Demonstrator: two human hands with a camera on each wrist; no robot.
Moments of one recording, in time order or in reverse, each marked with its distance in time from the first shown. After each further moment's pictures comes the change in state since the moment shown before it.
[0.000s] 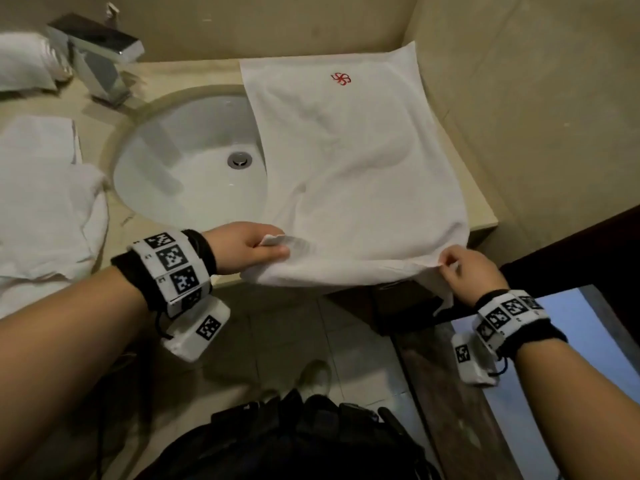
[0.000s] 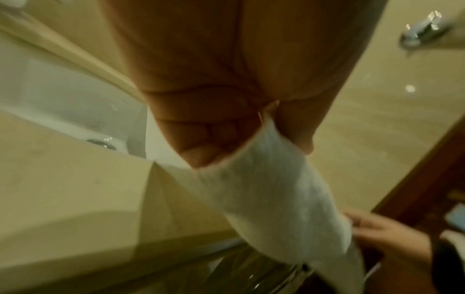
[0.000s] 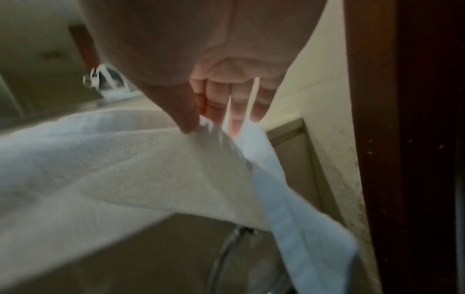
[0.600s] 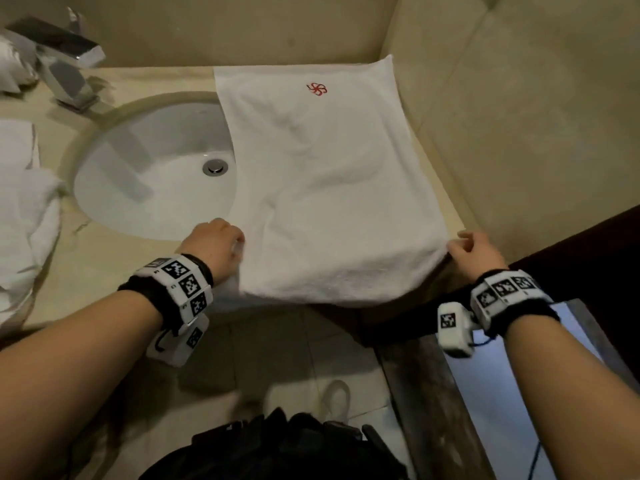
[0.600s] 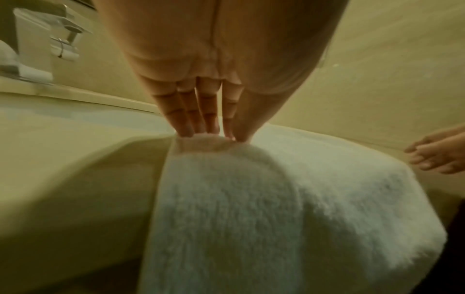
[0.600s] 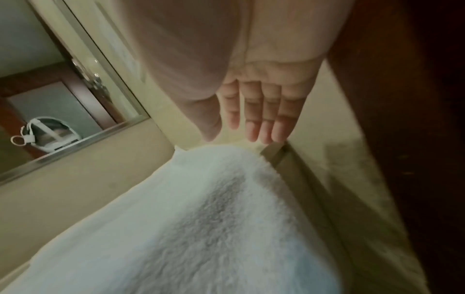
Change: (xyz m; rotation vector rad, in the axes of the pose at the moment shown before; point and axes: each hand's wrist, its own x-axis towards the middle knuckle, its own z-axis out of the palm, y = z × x) left_hand 0.055 -0.011 0.032 0.427 0.353 -0.229; right_hand 0.050 0.045 -0.041 0.294 0.116 0.315
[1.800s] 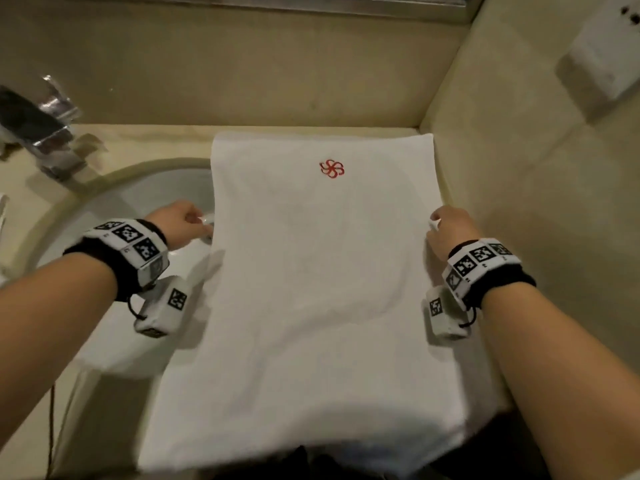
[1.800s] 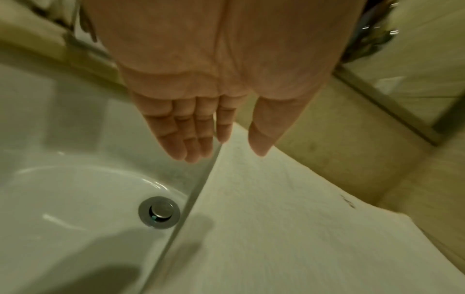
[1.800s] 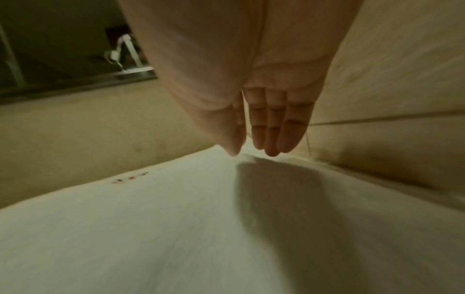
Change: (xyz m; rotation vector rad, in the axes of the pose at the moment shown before) left_hand 0.205 -0.078 -0.074 -0.490 0.040 -0.501; right_hand 0.234 -0.176 0.020 -0.398 -0.100 -0.291
